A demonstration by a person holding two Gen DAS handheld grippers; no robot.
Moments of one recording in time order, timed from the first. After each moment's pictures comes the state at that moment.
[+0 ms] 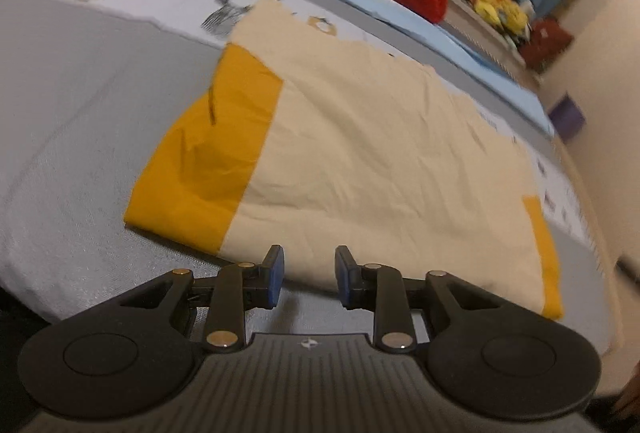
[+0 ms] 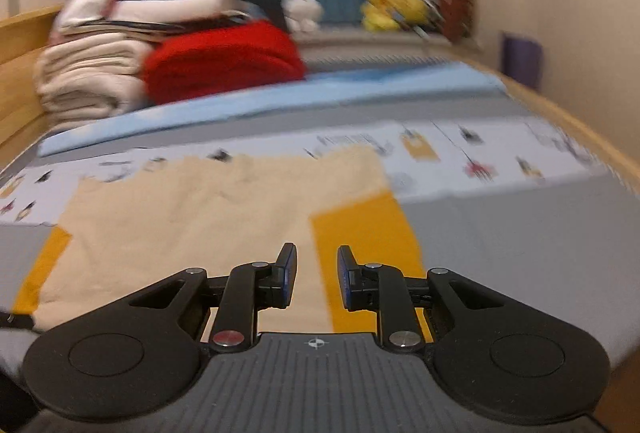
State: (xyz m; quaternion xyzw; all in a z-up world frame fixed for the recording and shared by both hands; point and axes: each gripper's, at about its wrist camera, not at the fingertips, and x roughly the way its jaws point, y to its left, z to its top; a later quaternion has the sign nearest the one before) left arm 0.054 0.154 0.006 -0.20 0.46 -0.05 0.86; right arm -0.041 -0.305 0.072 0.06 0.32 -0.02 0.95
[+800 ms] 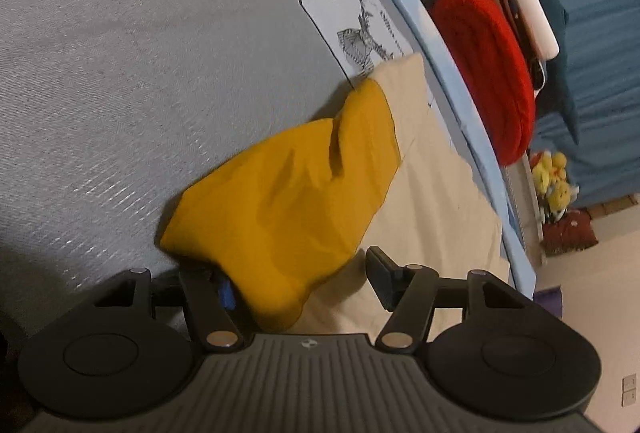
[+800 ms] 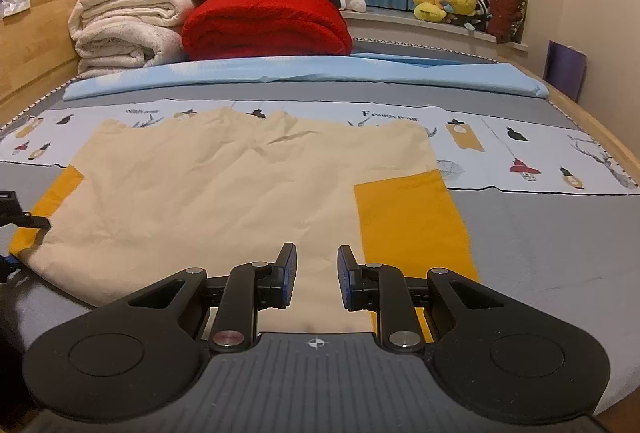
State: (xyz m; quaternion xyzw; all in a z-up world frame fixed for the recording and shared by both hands) left arm 0.088 0.219 -0.059 -0.44 0.40 0.07 0.80; right arm -0.031 -0.269 0.042 0.02 0.36 0.02 0.93
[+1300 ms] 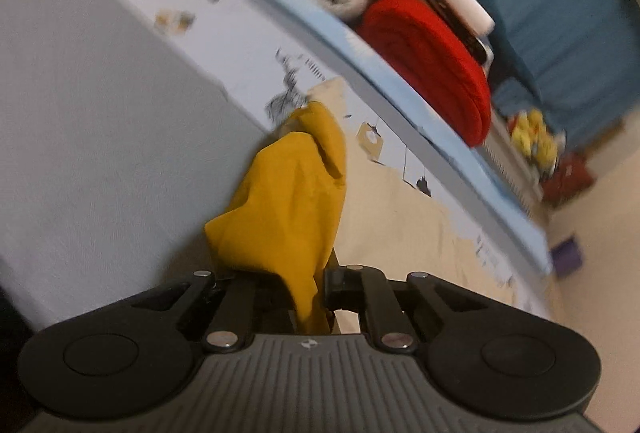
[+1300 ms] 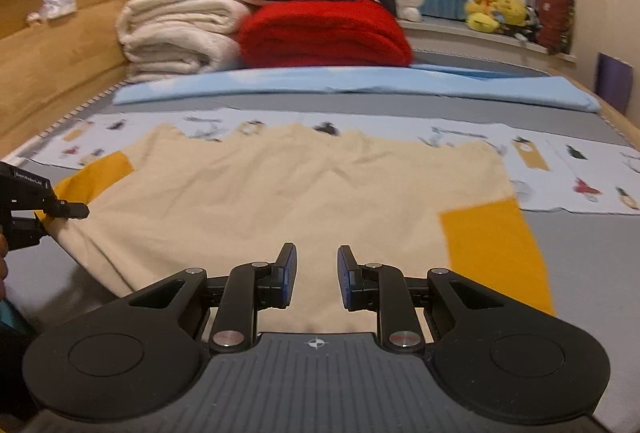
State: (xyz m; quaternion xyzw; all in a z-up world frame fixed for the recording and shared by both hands) left arm 0.053 0.213 0.061 -0.29 0.37 0.04 0.88; right arm -0.018 -0.202 0.058 0.04 0.34 0.10 0.93
